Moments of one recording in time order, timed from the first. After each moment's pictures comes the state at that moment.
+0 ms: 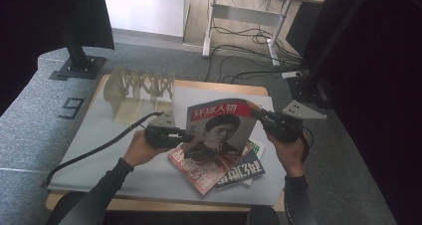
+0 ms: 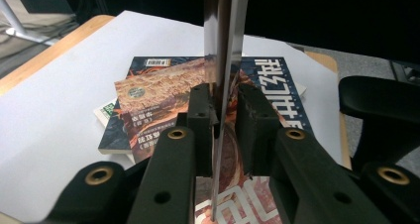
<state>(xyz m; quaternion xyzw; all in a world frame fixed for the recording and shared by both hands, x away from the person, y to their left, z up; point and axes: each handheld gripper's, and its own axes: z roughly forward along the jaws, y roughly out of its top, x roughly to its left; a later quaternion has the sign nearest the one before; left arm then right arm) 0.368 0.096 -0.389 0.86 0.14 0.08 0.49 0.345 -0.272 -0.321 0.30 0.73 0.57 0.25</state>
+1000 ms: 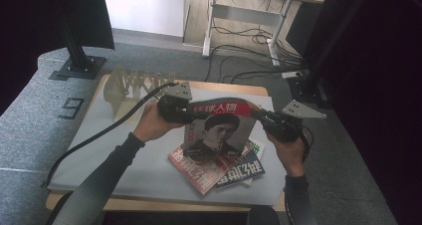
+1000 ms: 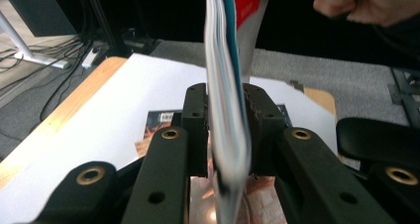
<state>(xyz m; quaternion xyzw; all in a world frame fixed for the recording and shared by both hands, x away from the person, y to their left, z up) 0.392 0.062 -0.307 0.86 0.12 0.10 0.49 0.346 -0.272 -0.320 0.30 0.73 0.56 0.24</state>
